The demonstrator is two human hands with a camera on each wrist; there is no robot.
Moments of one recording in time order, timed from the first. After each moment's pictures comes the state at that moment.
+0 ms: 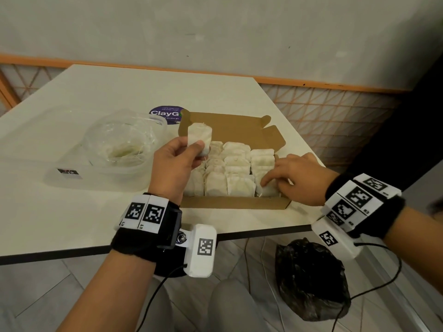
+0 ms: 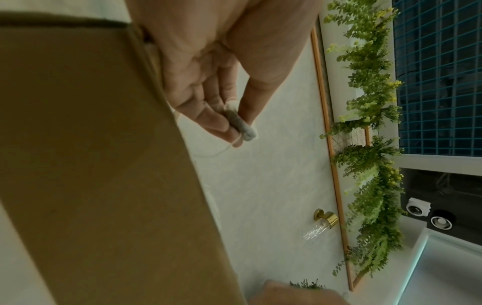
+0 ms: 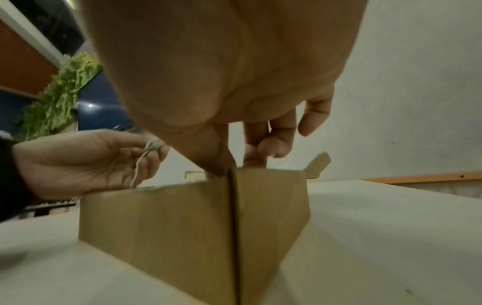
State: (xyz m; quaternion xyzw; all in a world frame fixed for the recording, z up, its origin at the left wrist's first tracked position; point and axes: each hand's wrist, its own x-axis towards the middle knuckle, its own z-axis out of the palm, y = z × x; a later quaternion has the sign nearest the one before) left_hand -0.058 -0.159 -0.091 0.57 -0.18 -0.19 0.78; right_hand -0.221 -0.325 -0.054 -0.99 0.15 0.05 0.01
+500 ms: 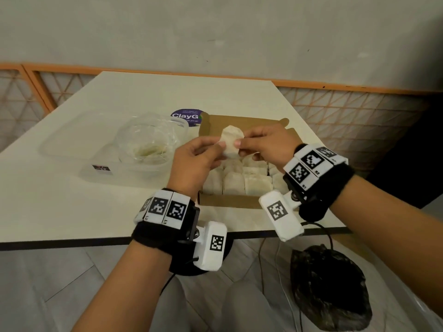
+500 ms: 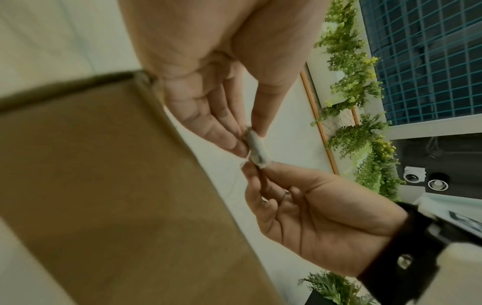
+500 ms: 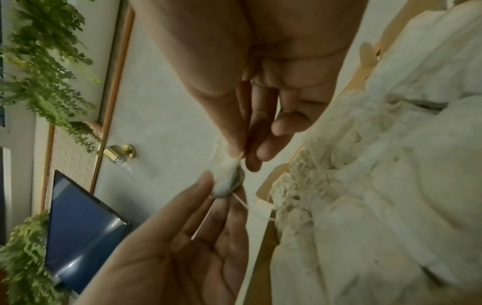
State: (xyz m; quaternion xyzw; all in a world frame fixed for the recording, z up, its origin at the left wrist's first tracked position) left_hand -0.067 -0.147 -0.075 0.59 -0.20 -0.19 0.76; right_hand -0.139 -0.281 -0.034 -0.79 0.24 -0.14 0.55
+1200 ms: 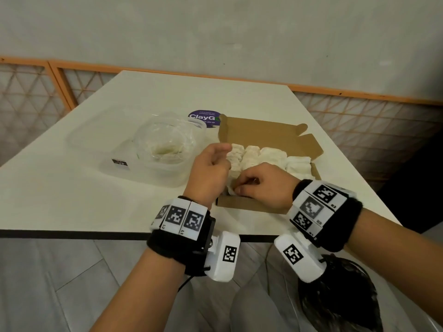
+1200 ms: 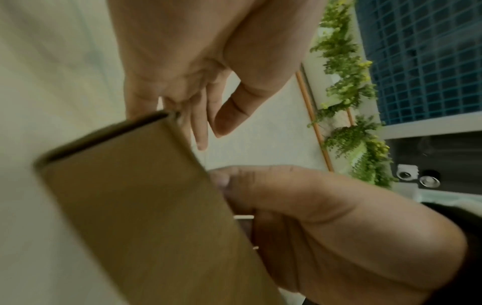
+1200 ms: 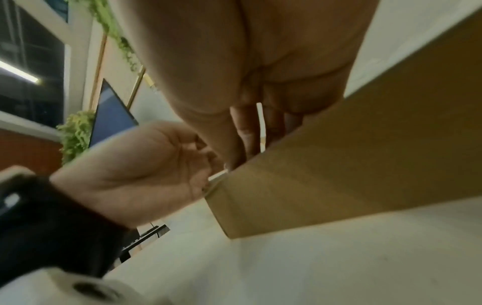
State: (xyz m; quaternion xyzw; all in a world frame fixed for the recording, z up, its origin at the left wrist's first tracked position) left_hand -0.061 -0.137 -0.087 0.65 -0.21 -0.17 0.71; right_hand -0.144 -0.241 -0.063 -0.94 0.16 0.03 0.31
